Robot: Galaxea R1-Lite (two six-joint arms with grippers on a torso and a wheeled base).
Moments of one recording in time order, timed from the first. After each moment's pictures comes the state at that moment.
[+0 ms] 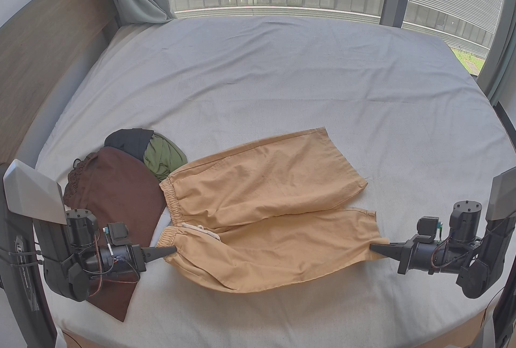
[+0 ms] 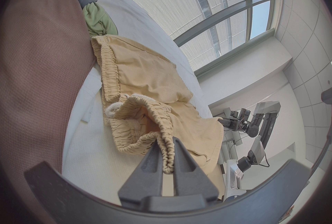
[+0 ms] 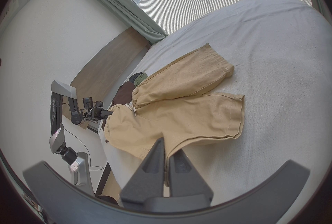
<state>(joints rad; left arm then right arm) 0.02 2.31 -0.27 -1.55 -0.94 -0.36 0.15 2.10 -0.11 -1.52 0.65 0.23</state>
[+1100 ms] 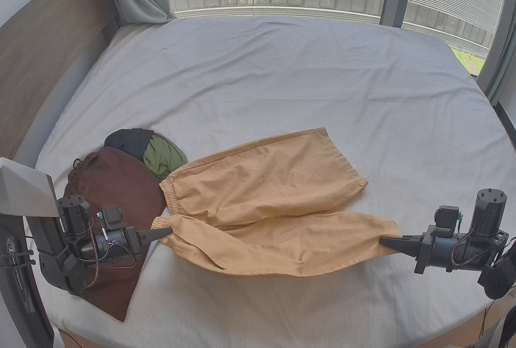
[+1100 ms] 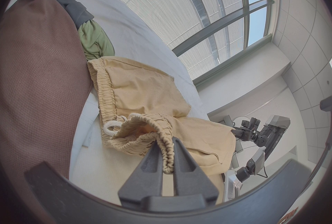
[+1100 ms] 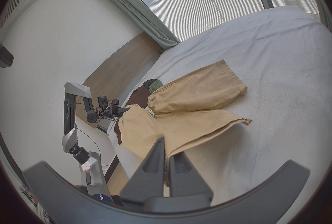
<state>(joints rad) 0.03 2.24 -0.32 -1.55 -0.92 -0.45 0.21 1.76 -0.10 -1.28 0.65 0.23</state>
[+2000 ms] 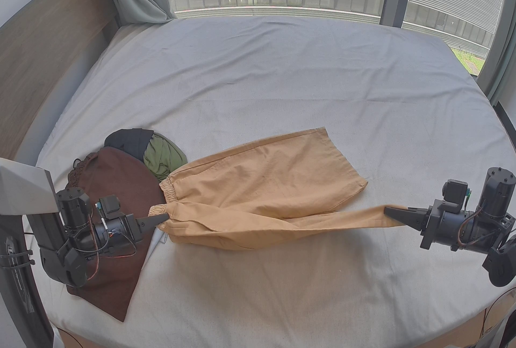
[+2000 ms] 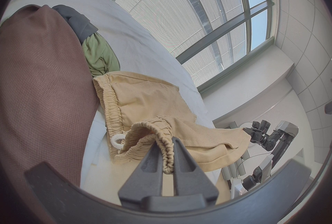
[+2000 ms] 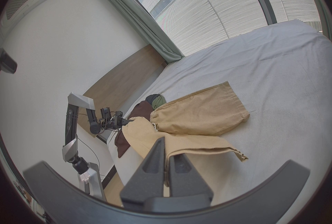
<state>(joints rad) 0.03 2.23 -0.39 -1.55 -0.84 -0.49 0.20 1.68 -0.22 -1.23 0.65 0.27</state>
